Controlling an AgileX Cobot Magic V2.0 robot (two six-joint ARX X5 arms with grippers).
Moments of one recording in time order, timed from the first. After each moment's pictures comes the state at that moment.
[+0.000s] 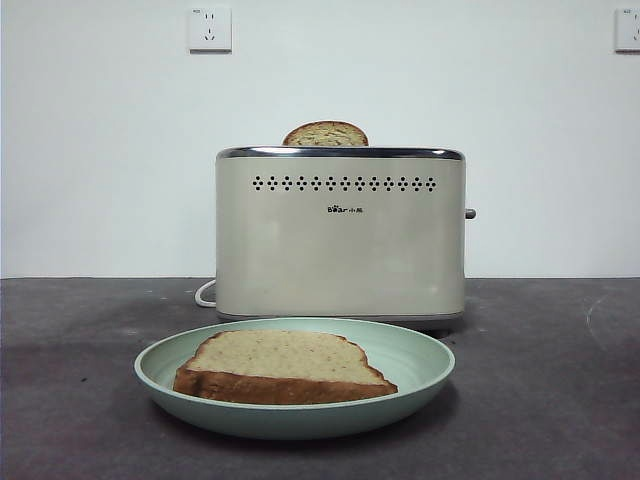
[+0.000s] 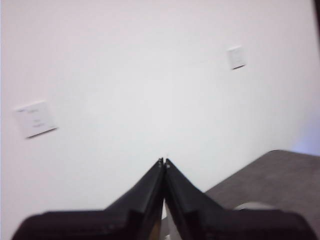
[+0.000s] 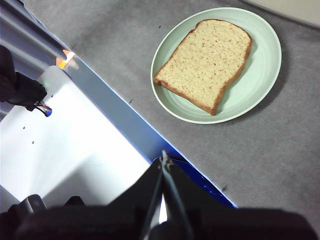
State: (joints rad) left arm -0.24 0.76 1.20 -0.23 0.26 0.22; right arm 0.69 0.76 0.95 -1.01 -0.34 0.13
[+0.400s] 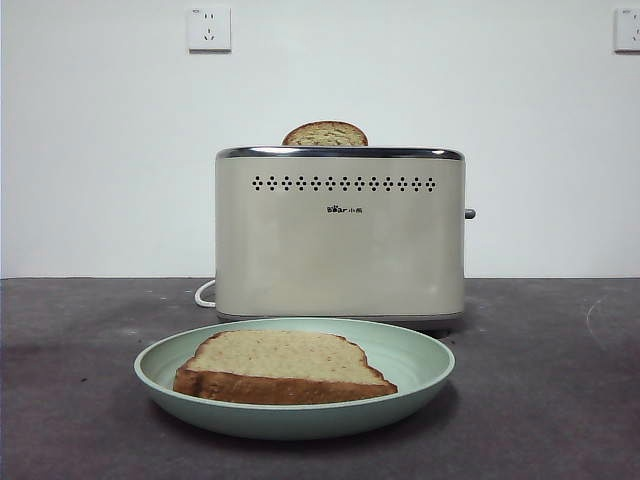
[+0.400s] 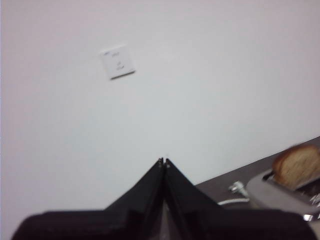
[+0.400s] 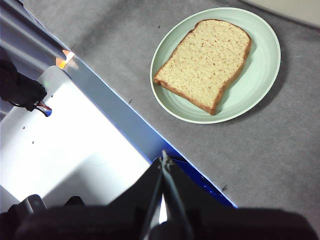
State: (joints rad) left arm -0.04 0.44 0.67 -0.03 0.15 0.25; right arm 0.69 0.76 0.95 -1.01 -0.34 0.13
